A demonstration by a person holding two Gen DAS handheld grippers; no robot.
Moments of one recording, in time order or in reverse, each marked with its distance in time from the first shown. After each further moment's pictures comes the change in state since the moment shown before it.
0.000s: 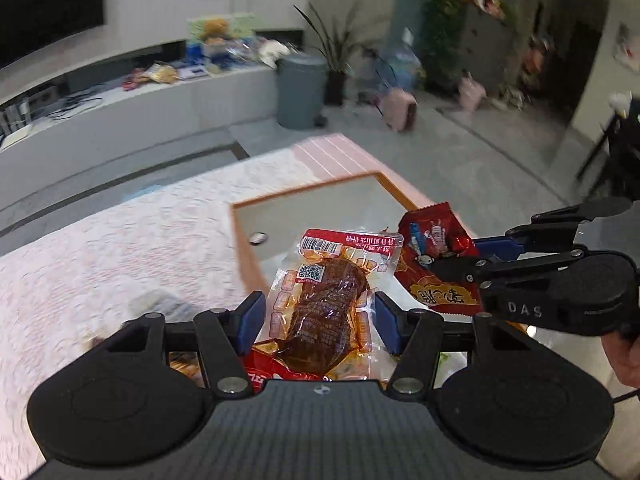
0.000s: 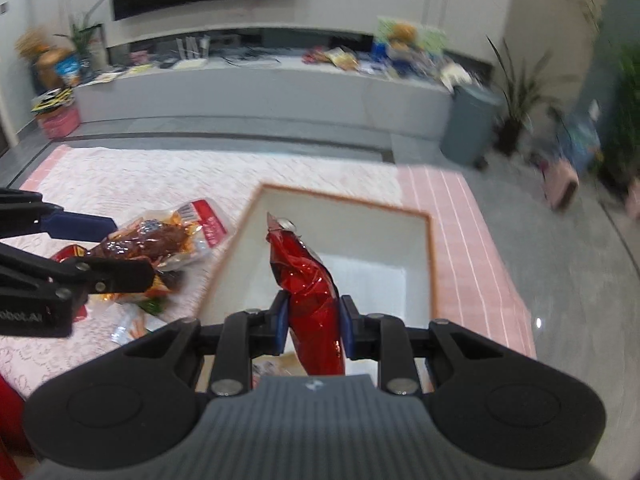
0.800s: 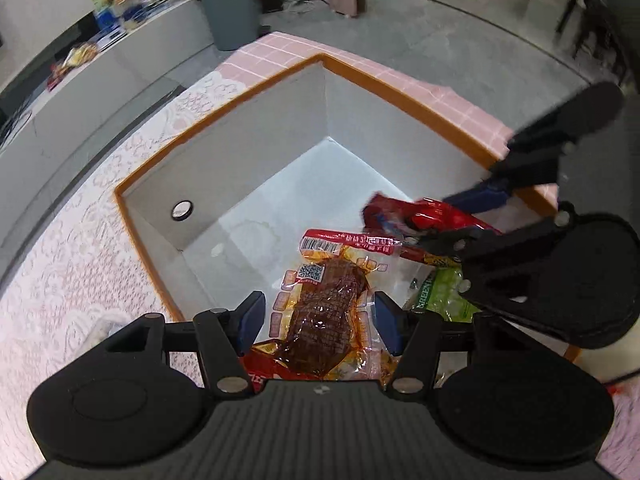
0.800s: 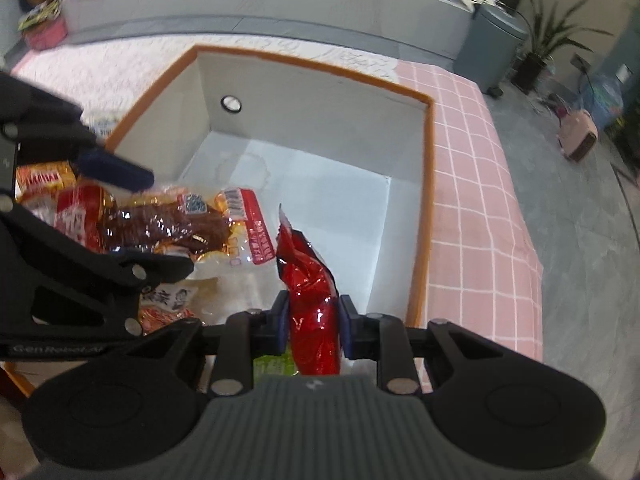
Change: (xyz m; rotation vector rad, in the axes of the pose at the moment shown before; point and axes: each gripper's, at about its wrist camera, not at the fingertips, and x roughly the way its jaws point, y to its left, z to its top) left arm 0.125 -0.039 0.007 0.305 0.295 0.004; right arm 0.110 -0.034 -0.016 -0.143 0.266 0.001
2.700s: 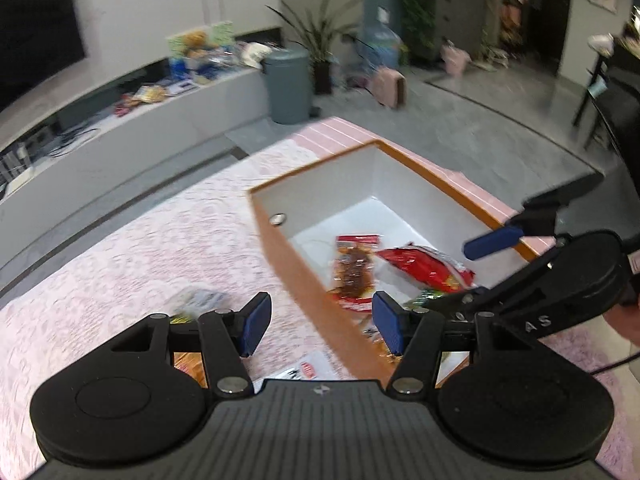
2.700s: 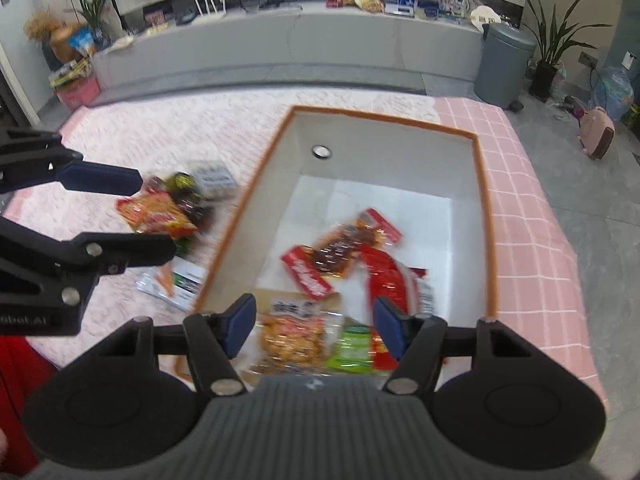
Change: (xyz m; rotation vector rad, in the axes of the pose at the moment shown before) left arm -0.143 0.042 -0.099 -0.181 -0.291 0.074; right arm -0.089 0.066 -0.026 0.141 -0.140 0.159
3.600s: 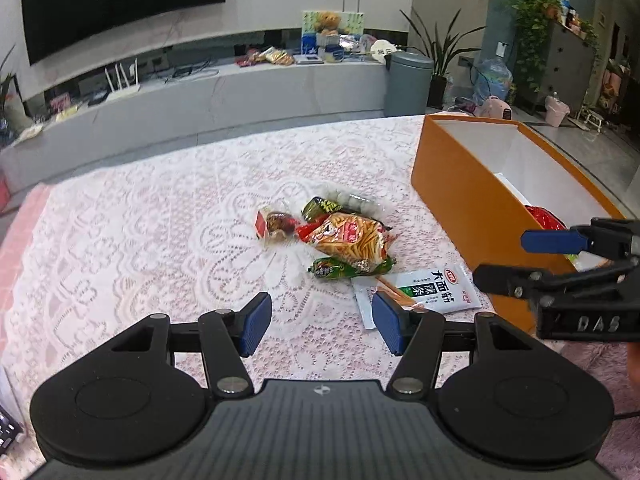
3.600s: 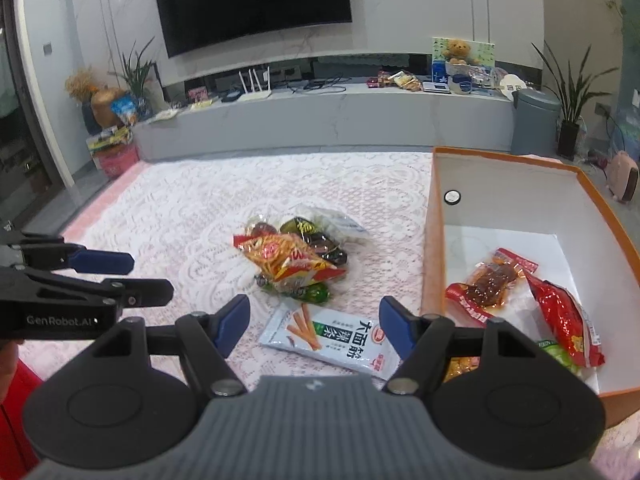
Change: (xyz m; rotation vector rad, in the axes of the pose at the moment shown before) left arm -0.043 0.106 -0.132 -0.297 -0.029 0.167; right arm 0.044 0.141 -0.052 -0.033 -0.287 0.029
